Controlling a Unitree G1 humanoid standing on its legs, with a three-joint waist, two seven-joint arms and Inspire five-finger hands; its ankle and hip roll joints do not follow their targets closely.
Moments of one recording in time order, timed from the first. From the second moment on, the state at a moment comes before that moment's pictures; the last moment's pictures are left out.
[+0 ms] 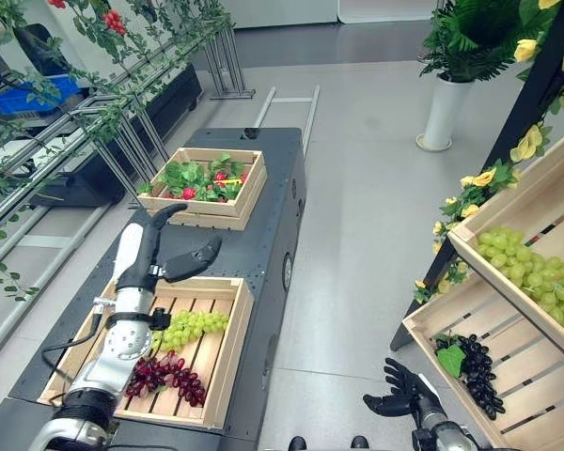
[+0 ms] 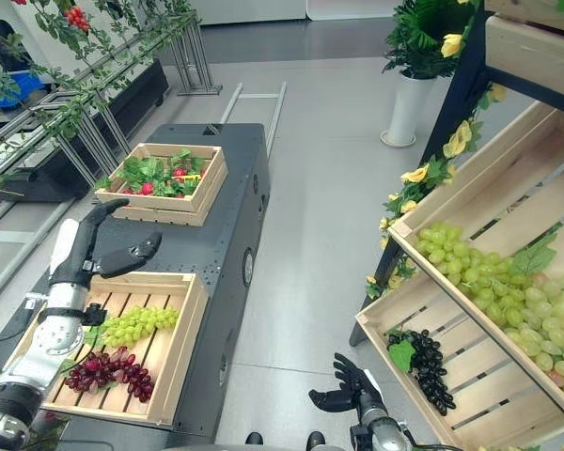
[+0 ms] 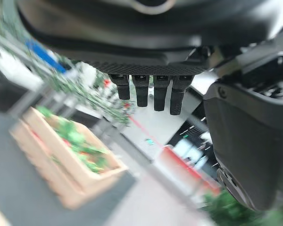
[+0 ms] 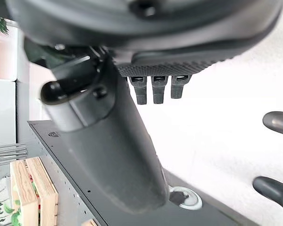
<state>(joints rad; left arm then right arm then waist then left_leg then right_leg) -0.17 0.77 -0.15 0.67 0.20 -0.47 0.41 0.10 -0.31 0.33 0.94 0.33 -0.32 0.04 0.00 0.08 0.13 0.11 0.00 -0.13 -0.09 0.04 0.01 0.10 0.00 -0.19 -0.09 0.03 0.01</state>
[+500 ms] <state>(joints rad) -0.51 0.90 -0.43 0.86 0.47 -0.34 0.47 -0.16 -0.42 0.38 0.94 0.49 -0.38 0.16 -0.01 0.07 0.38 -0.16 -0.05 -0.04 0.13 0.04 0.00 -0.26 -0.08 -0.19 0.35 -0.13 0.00</state>
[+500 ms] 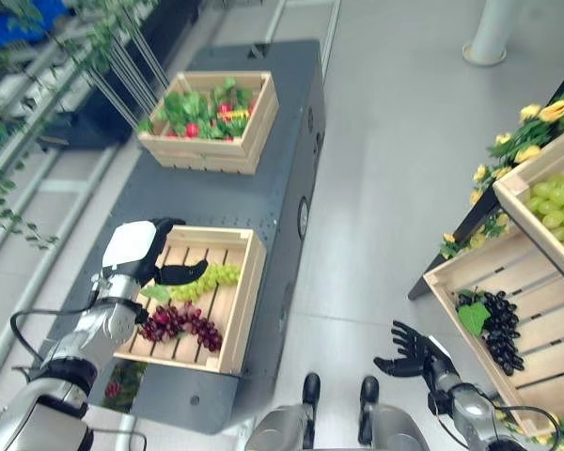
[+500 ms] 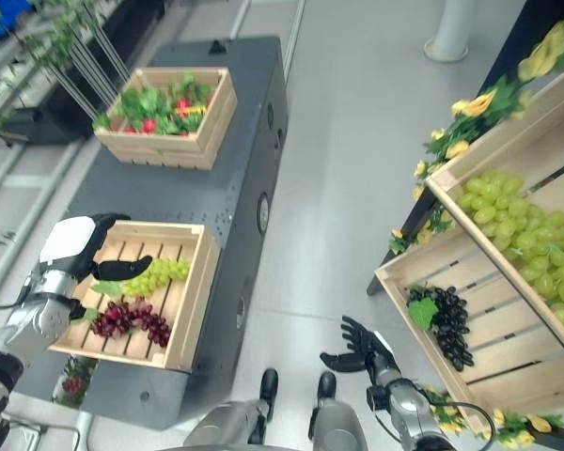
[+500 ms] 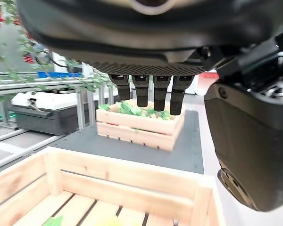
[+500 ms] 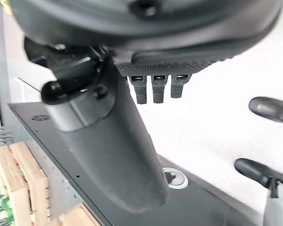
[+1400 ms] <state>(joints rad) -0.82 0.96 -0.66 0.89 0.54 -0.10 0.48 -0.27 -0.48 0.49 0.76 0.57 -0.37 0.14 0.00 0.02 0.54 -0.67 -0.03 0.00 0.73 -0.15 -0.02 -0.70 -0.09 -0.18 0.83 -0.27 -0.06</state>
